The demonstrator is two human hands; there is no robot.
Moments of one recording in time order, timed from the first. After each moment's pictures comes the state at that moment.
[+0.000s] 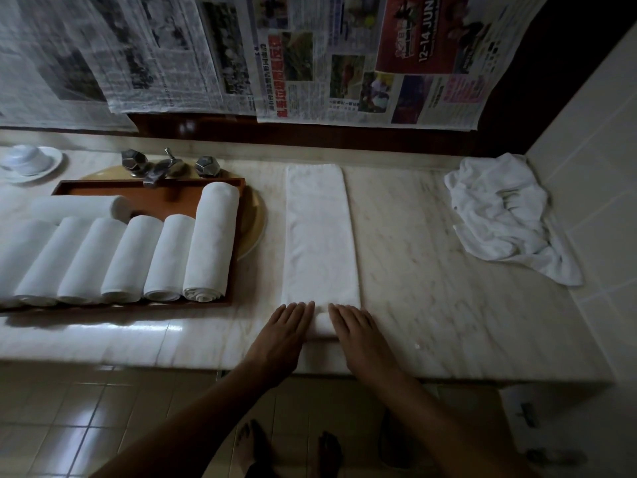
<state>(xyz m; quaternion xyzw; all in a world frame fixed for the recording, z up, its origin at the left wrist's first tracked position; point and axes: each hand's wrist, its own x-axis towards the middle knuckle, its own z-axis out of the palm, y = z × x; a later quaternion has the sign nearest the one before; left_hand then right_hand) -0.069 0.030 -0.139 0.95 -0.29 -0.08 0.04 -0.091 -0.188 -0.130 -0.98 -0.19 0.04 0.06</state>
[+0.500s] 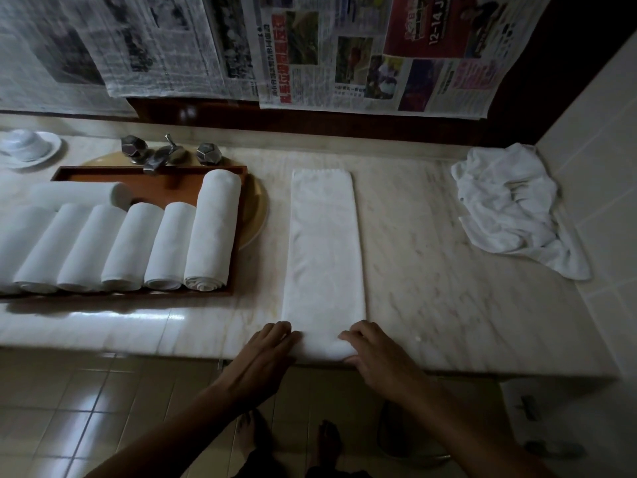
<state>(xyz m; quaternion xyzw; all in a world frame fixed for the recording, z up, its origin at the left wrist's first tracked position) -0.110 0.067 -0.136 0.93 -0.30 -0.08 0.20 -0.126 -0.212 -0.110 -0.95 -0.19 0.12 0.20</state>
